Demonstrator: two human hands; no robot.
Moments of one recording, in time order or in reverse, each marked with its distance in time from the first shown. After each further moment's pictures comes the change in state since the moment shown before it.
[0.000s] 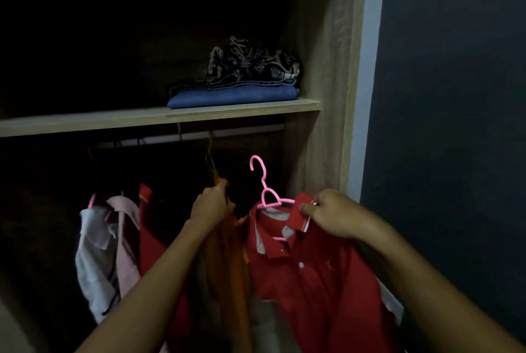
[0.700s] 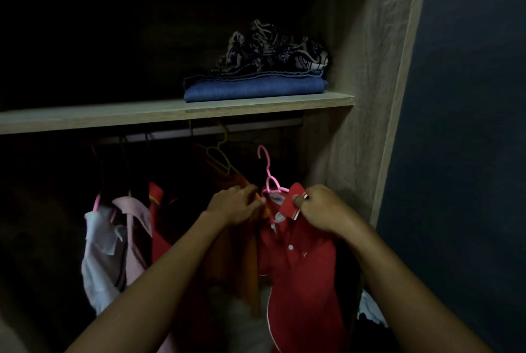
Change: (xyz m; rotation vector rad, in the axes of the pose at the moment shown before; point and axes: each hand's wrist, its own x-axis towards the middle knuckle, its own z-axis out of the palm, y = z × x) left_hand 0.036 -0.022 0.013 0.227 -0.230 0.237; right_hand 0.074 -0.025 0.062 0.056 0.111 0.083
